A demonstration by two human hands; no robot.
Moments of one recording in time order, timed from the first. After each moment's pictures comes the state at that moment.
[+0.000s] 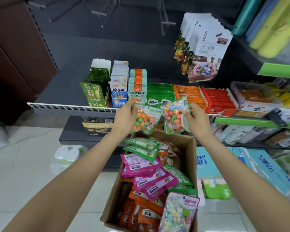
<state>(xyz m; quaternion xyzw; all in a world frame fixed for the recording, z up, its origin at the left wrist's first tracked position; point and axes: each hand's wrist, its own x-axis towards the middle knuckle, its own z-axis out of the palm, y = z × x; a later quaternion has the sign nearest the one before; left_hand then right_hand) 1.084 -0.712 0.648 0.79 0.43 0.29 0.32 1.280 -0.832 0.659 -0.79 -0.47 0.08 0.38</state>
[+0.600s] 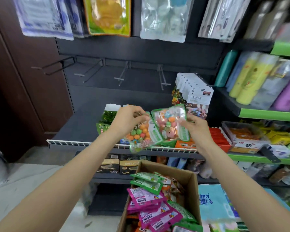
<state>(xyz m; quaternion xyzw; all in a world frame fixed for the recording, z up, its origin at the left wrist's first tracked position) 1.051 -0.710 0.793 0.84 0.32 0.32 0.31 1.248 -0.824 0.770 -0.67 -0.39 0.23 0.59</state>
